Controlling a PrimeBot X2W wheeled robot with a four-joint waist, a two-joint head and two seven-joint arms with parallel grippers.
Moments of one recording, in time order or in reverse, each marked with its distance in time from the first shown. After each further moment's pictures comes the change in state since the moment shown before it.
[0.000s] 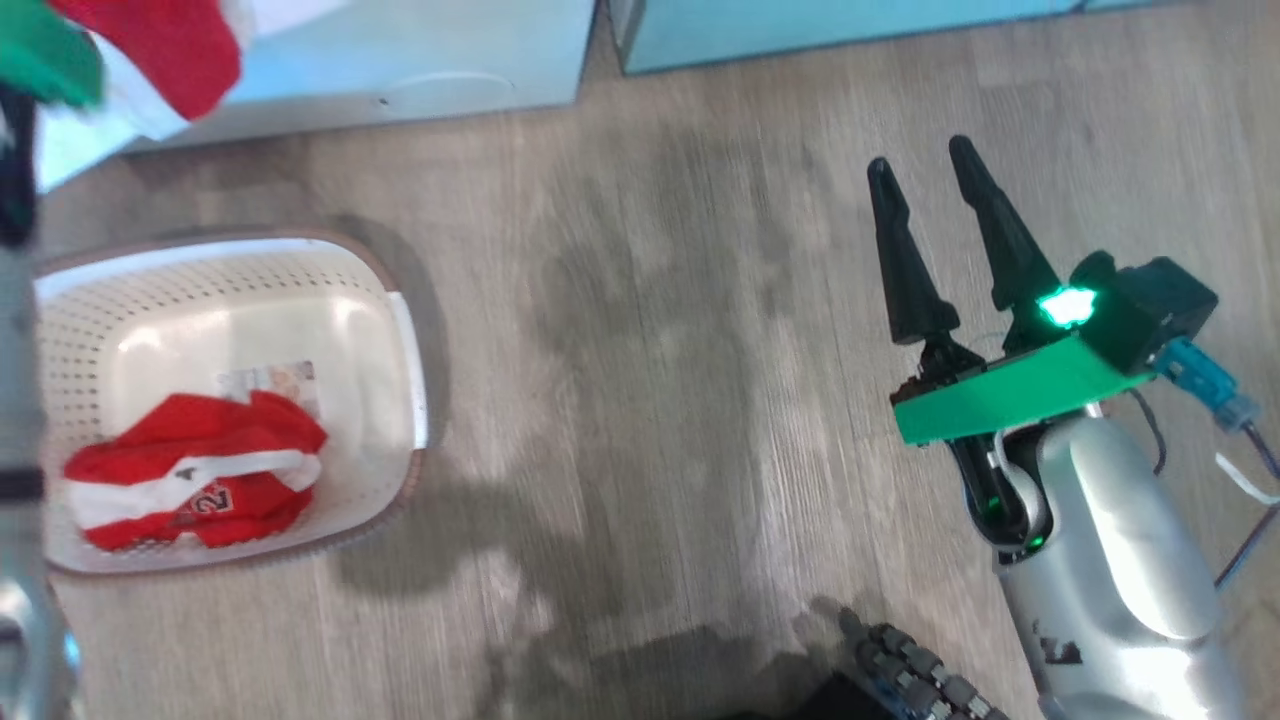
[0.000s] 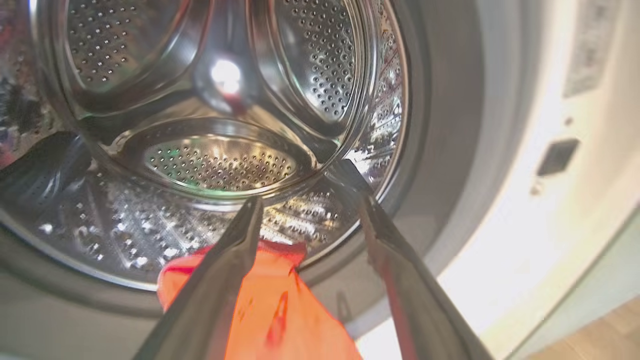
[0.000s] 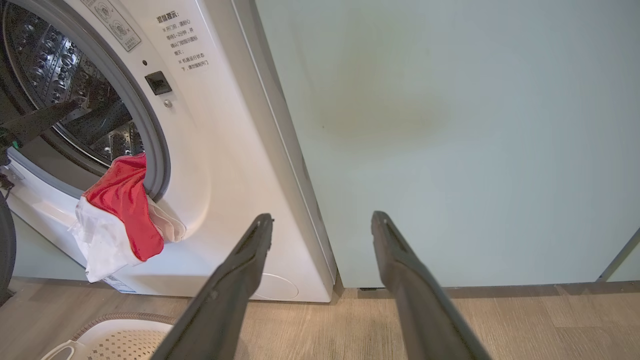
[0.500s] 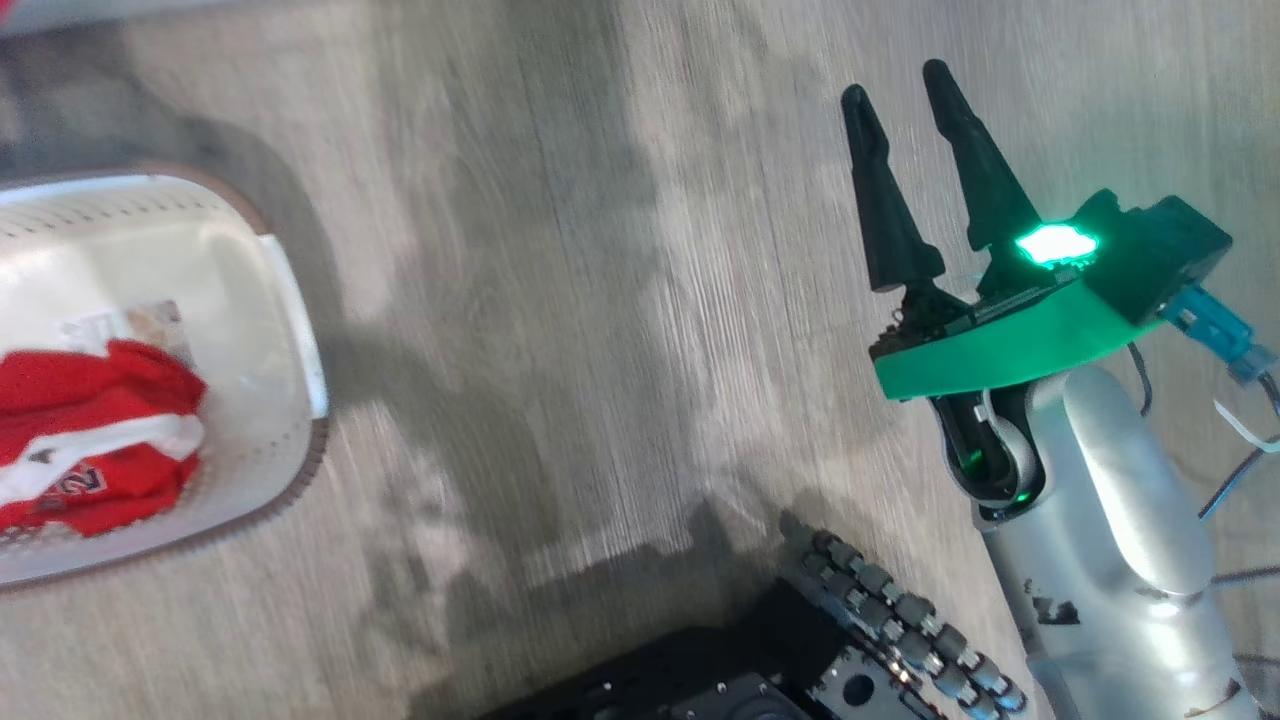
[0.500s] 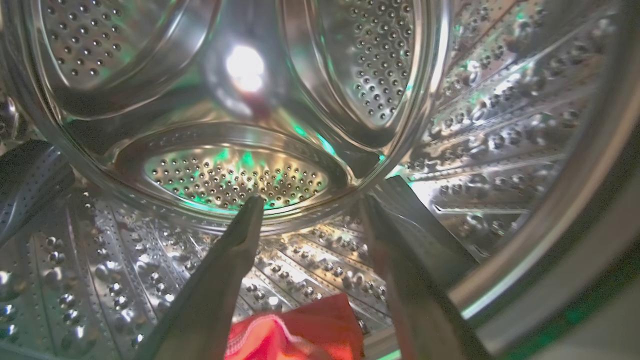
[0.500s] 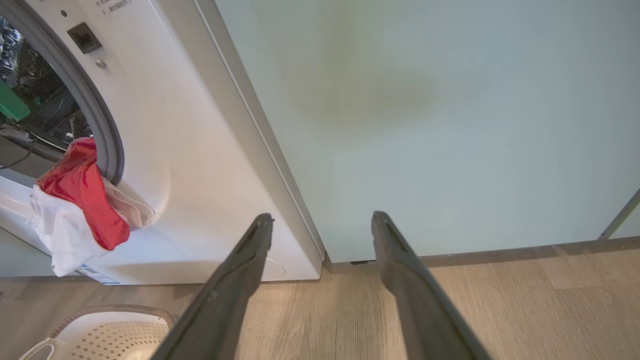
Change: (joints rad) left arm -0.436 0.113 -0.028 0.246 0.069 0.000 0.000; right arm -0.079 0.000 0.063 -0.034 0.096 0.000 0.000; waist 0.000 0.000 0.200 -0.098
